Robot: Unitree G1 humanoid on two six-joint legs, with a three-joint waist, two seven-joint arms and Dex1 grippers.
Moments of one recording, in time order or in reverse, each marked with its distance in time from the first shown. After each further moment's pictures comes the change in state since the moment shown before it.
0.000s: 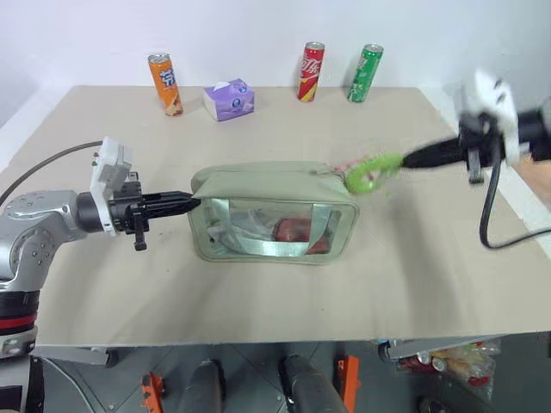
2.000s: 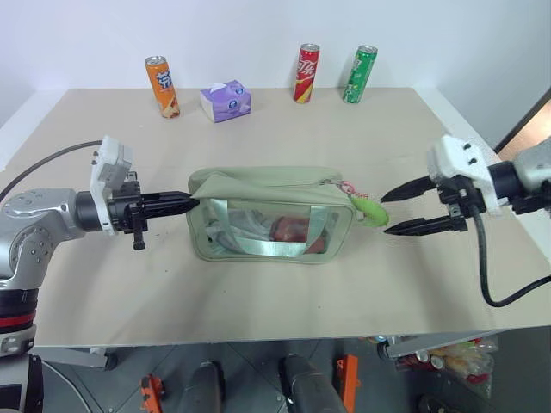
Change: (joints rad) left arm -0.008 0.005 -0.002 0.003 0.008 0.011 -0.009; right arm 0.238 -0.021 -0.083 -0.321 0.067 0.133 -0.048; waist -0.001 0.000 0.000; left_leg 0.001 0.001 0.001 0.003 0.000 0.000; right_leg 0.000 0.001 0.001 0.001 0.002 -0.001
